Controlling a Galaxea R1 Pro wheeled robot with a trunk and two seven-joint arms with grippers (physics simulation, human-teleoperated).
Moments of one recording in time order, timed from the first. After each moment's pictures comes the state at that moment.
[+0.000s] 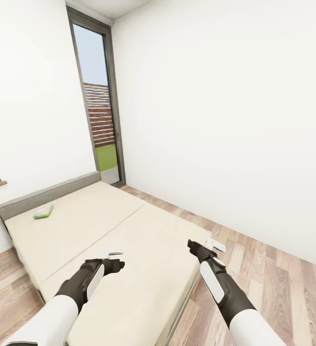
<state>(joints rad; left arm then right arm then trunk) -0.68 -0.03 -0.01 -0.55 0.09 0.46 0.00 -0.57 0.10 0.11 -0.82 -0.53 0.15 -0.33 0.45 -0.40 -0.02</state>
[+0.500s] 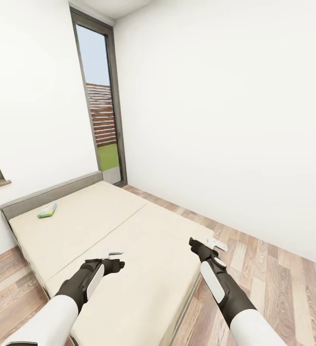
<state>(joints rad) -0.68 -0.03 -0.01 -0.55 0.09 0.46 0.00 -0.57 0.10 0.11 -0.82 -0.53 0.10 -0.33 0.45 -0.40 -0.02</state>
